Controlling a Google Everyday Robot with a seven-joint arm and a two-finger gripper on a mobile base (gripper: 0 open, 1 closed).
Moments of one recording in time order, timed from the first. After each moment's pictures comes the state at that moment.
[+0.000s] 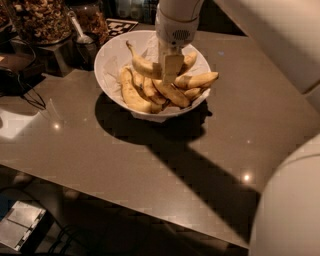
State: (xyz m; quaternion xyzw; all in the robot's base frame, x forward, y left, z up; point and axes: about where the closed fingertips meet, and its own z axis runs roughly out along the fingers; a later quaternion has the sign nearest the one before) arm 0.629 -0.025 0.935 -0.77 0.63 -0.04 0.13
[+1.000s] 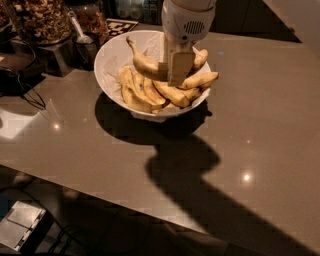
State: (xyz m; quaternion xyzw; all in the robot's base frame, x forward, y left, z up) arm 0.564 -0.034 0.972 -0.77 0.63 -0.03 0.14
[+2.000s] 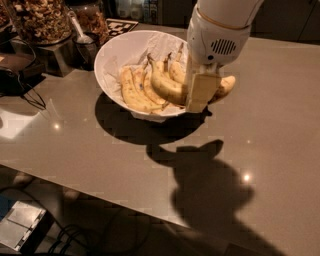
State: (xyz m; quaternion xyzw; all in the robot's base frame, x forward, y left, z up) arm 0.486 -0.070 0.966 -0.71 0.69 0.01 0.11
